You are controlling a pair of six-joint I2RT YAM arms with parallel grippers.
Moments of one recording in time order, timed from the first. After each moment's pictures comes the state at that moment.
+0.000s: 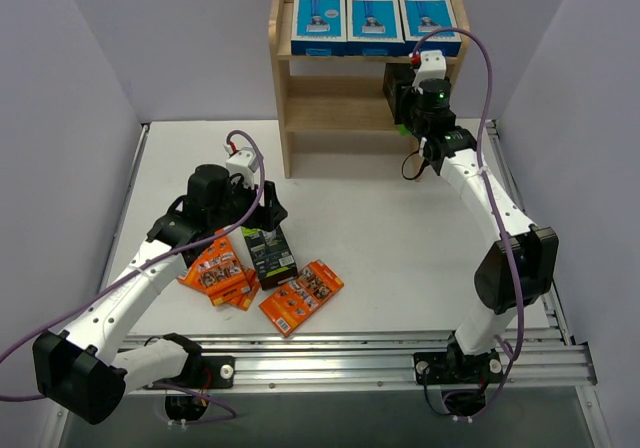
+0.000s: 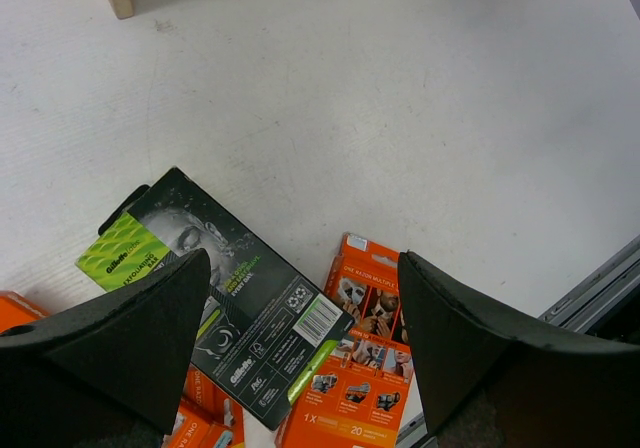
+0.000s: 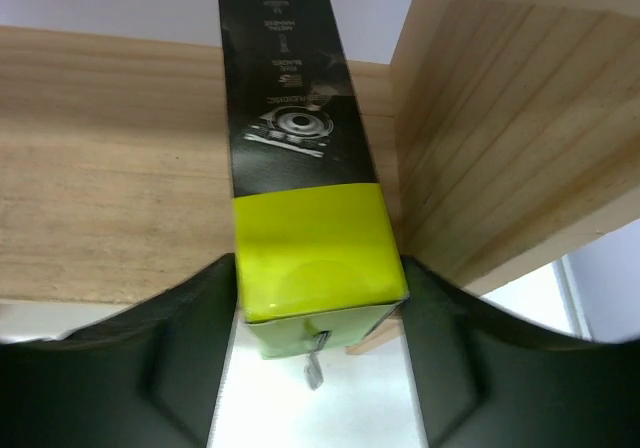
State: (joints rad) left arm -0.48 1.14 1.02 -0.39 0.18 -0.26; right arm 0.26 1.70 1.59 -0.14 0.29 -0.03
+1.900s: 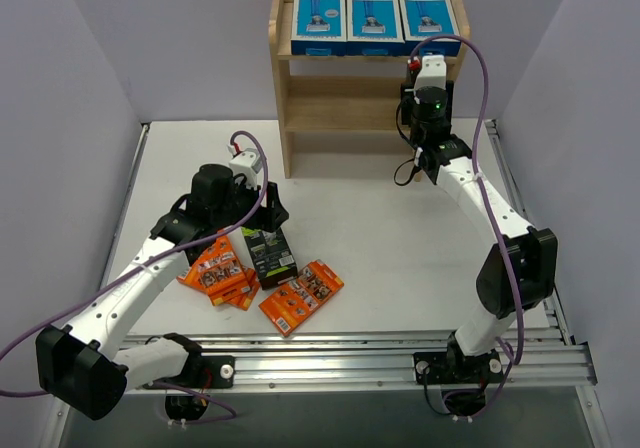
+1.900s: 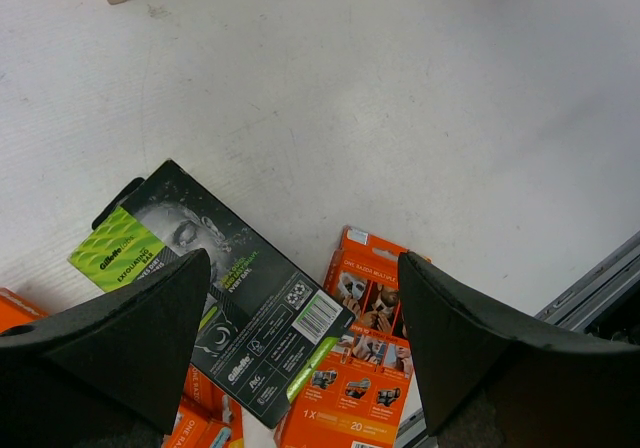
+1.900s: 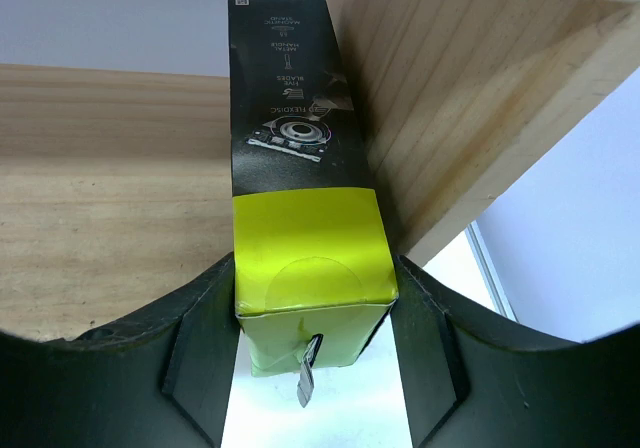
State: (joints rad) left arm -0.48 1.16 1.03 -0.40 0.18 -0.26; right arm 0.28 1.67 1.48 0.02 0.50 -0.12
